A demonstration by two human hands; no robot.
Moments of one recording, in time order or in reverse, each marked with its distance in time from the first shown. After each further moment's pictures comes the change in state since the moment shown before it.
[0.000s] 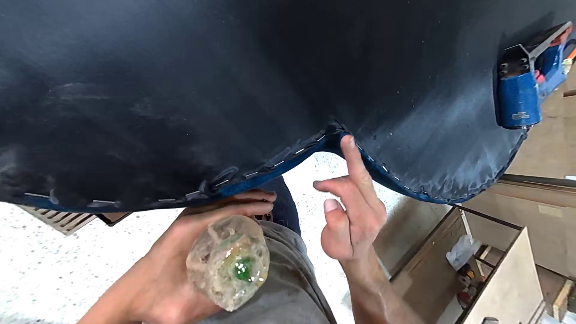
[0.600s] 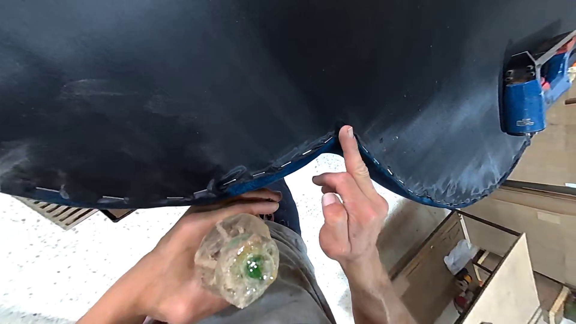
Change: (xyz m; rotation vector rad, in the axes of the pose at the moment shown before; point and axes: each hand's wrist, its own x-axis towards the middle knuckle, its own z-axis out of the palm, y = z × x) left_hand -0.001 0.001 -0.001 0.024 -0.011 -0.013; right_hand 0.012 -0.011 -0.001 -0.090 -0.079 0.070
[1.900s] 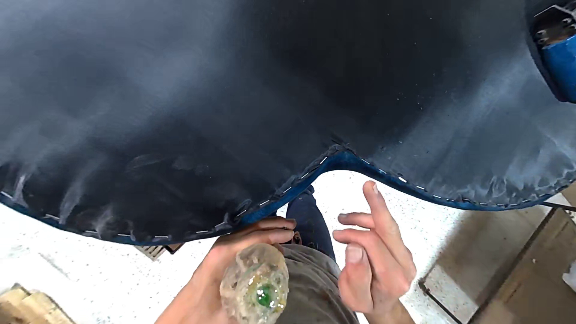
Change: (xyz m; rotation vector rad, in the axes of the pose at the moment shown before) left_hand 0.006 0.007 -0.007 -0.025 -0.066 -0.028; right_hand -0.049 0.001 0.021 0.150 0.324 0.064
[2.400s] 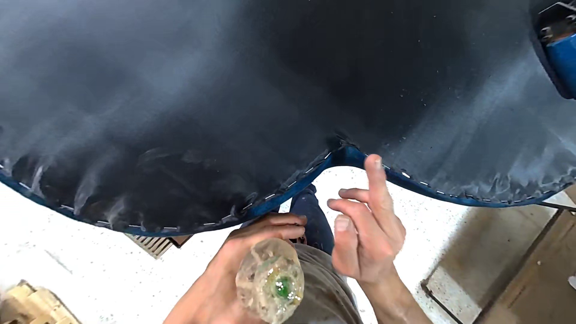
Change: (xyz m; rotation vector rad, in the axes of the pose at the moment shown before) left_hand 0.004 -0.002 0.008 0.042 -0.006 0.025; right_hand 0.022 0.003 0.014 -0.139 -0.042 -0.084
